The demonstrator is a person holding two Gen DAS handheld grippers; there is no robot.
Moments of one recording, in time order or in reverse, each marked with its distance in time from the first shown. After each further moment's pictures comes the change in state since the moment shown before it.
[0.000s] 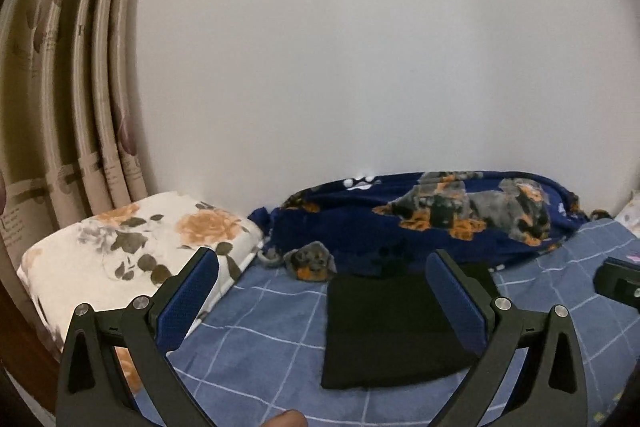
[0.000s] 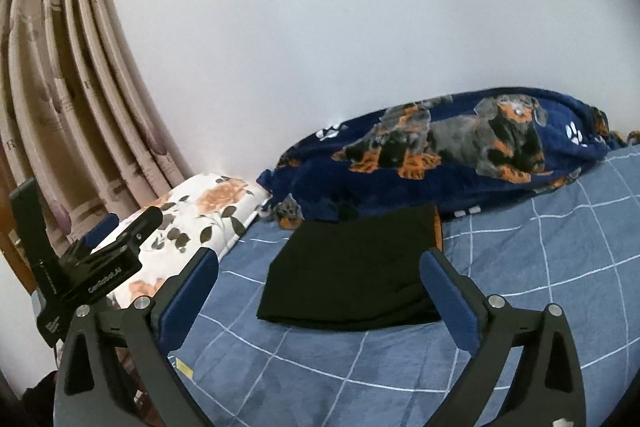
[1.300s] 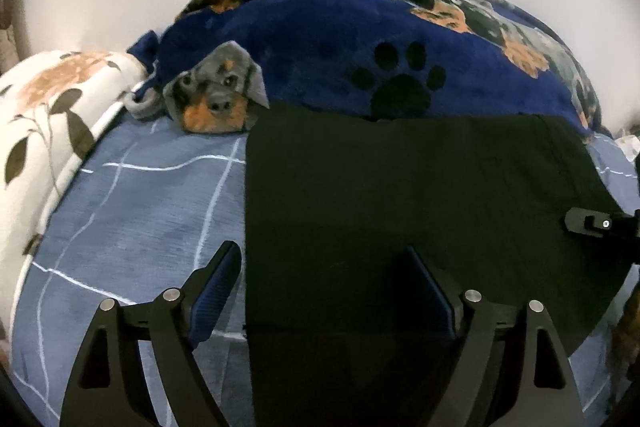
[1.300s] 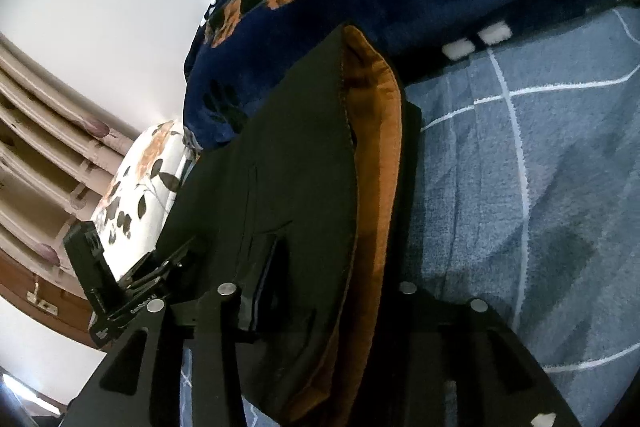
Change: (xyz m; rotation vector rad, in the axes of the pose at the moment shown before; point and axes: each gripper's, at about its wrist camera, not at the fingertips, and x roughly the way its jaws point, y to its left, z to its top) left arm 0.278 -0.013 -0.147 0.002 0.484 -0.234; right arm 0.236 -0.162 -0.060 0.327 0.407 0.070
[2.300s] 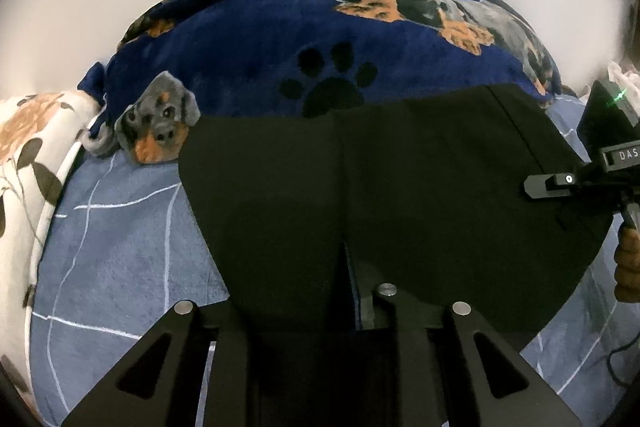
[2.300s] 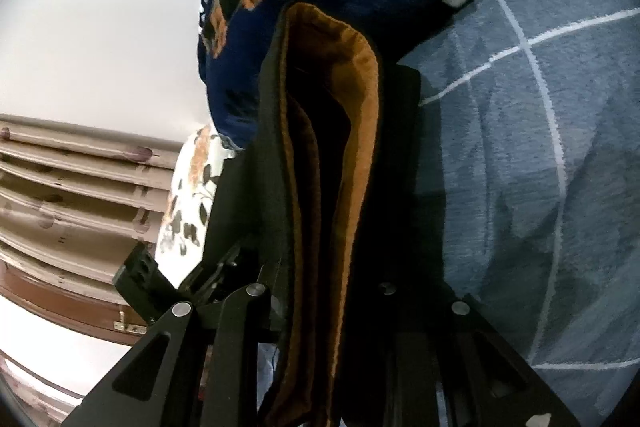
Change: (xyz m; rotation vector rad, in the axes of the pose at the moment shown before) left arm -0.009 -0.026 0.017 0.143 0.056 -0.125; right arm 0.004 -0.025 0.016 0.248 0.183 0.247
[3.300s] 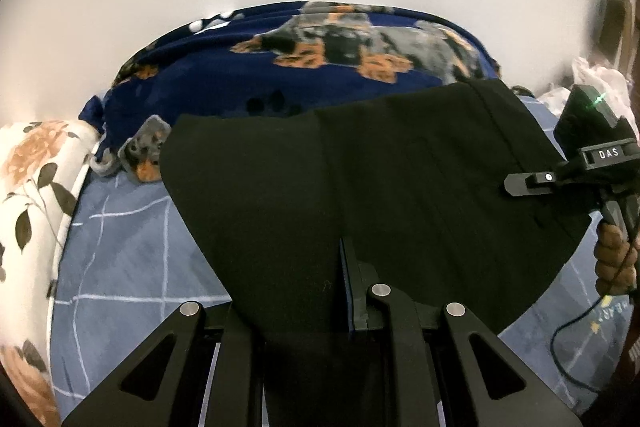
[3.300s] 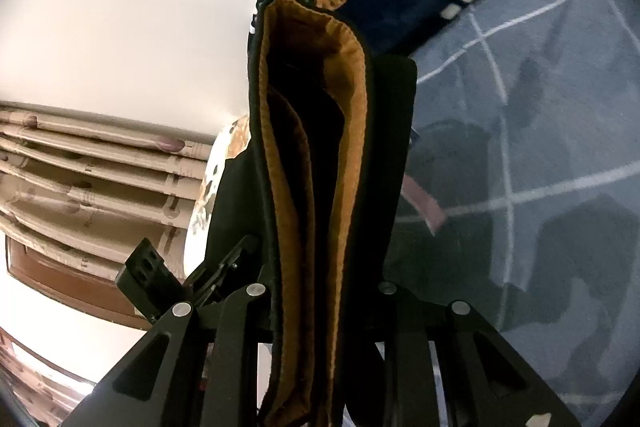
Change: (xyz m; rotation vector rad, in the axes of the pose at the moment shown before) left arm -0.086 -0.043 0.006 0.050 -0.022 -0.062; right arm -0.064 0.023 -0.043 -0.014 -0.022 0.083
